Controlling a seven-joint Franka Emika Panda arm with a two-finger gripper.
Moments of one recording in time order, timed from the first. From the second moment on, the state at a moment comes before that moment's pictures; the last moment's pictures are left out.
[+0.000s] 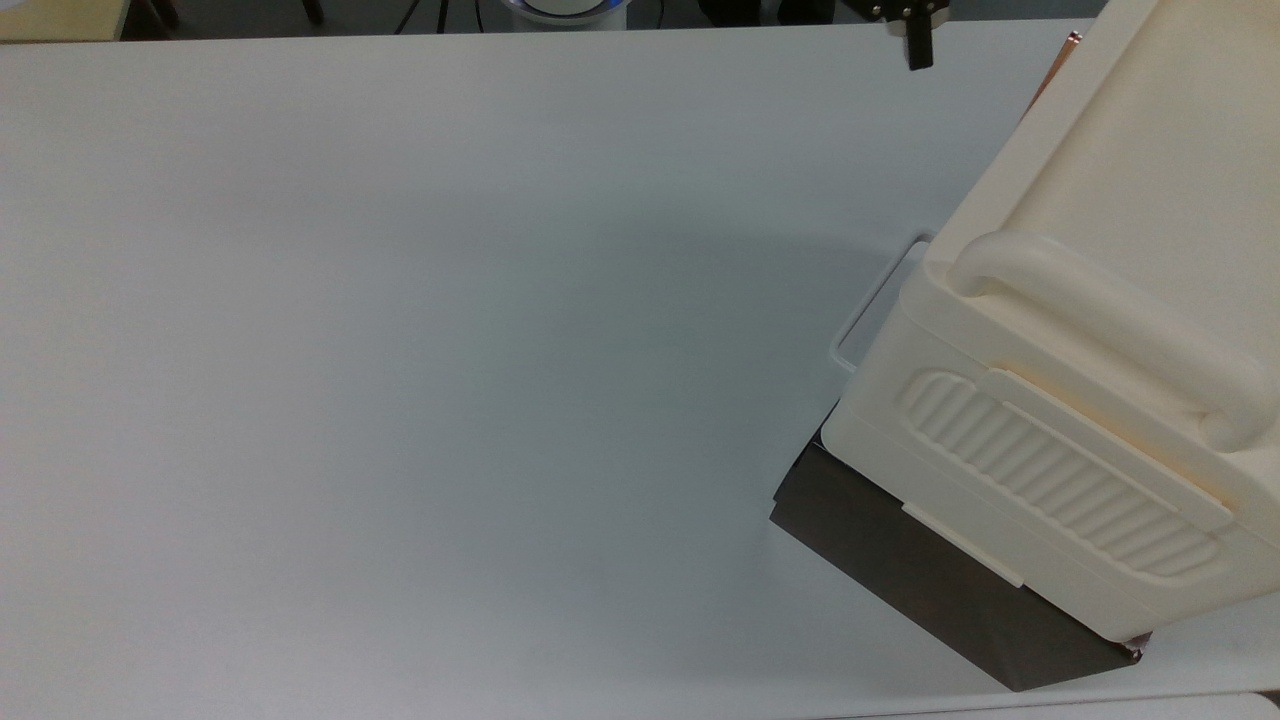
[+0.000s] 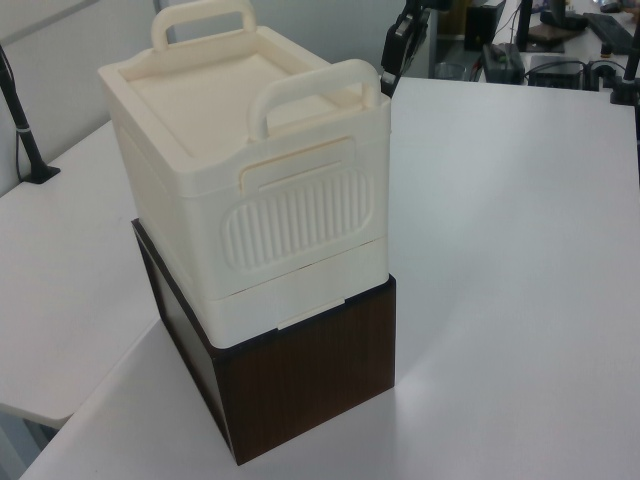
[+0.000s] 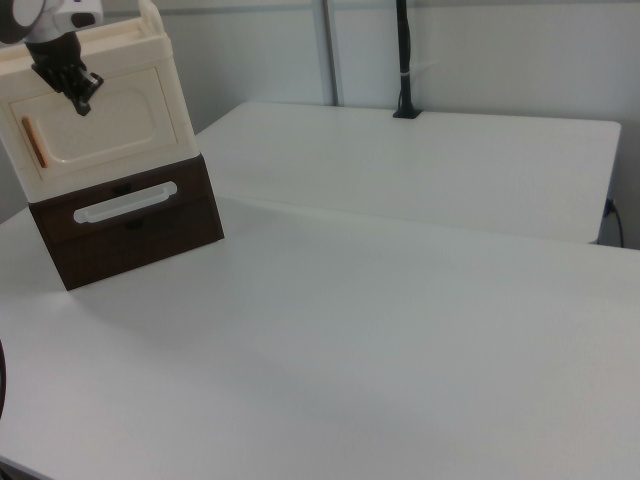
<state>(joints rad) 0.35 0.12 0.03 -1.42 0.17 1.94 0.30</state>
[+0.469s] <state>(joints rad) 0.23 0.12 0.02 -1.42 0.10 1.81 0.18</state>
